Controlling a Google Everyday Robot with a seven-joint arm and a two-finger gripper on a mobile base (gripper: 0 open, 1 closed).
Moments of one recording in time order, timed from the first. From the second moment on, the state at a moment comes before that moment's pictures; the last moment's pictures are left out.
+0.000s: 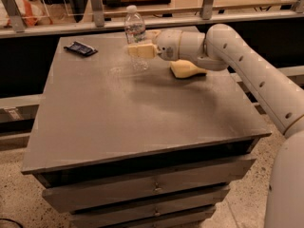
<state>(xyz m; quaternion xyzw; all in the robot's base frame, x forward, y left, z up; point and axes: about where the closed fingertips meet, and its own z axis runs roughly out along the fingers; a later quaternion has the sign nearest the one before) 0.734 0.027 0.910 -0.43 0.59 0.38 0.56</state>
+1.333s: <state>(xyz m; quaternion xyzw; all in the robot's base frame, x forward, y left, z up) 0.672 0.023 0.953 -0.59 0.65 0.25 0.41</state>
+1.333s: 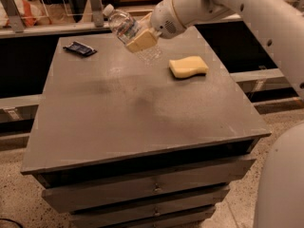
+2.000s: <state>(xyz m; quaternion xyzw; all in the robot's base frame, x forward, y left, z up) 0.643 0.013 0.936 -0.66 0.69 0.11 0.26</state>
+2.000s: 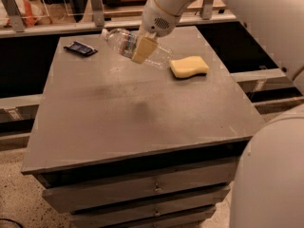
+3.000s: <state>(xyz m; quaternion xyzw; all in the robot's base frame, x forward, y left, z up) 0.627 -0.008 0.885 -0.70 0.70 0.00 0.12</state>
